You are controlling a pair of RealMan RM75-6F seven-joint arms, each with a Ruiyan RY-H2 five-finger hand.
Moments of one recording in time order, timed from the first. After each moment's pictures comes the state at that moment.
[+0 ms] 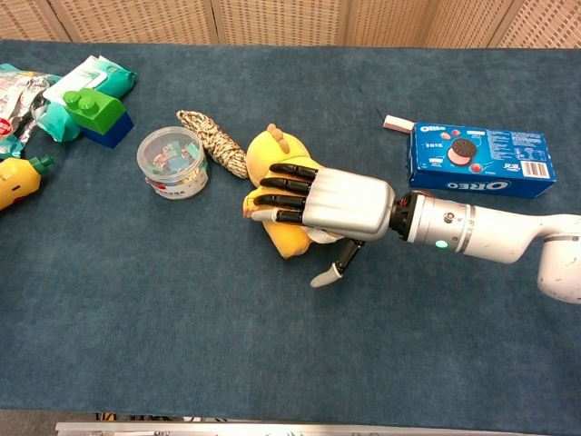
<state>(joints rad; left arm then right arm) -0.02 -1.07 0.01 -1.79 1.57 1.53 0.10 0.82 -1.86 -0.12 -0.74 -2.05 1.22 0.04</state>
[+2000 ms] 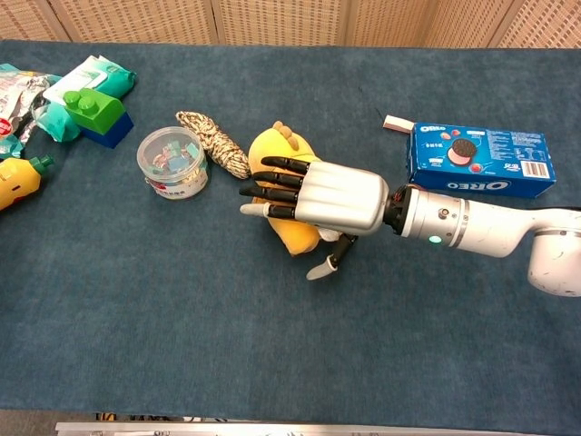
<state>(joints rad) -0.03 -1.07 0.01 -1.81 1.56 1.52 0.13 0.86 -1.90 -0.18 -0.68 -1.97 1.31 -0.01</state>
